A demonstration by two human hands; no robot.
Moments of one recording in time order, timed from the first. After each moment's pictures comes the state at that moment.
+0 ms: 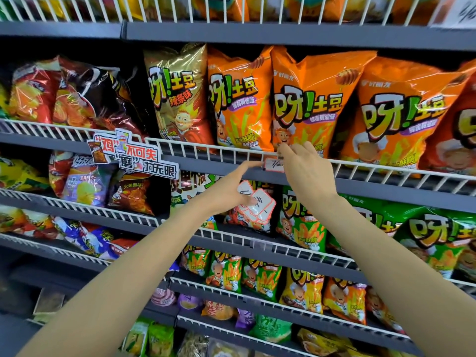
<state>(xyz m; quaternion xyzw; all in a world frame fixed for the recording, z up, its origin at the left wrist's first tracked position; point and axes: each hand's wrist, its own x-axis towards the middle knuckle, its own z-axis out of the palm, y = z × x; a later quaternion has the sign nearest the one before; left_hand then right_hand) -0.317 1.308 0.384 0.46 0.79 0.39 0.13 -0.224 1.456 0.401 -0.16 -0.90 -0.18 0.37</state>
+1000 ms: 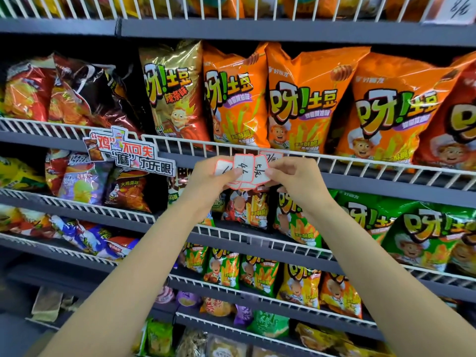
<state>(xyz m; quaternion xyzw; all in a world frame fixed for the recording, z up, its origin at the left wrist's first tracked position) -0.306 1.291 0.383 0.32 0.62 0.70 0.14 -0.198 1.423 0.402 -0.15 -0.80 0.48 0.32</state>
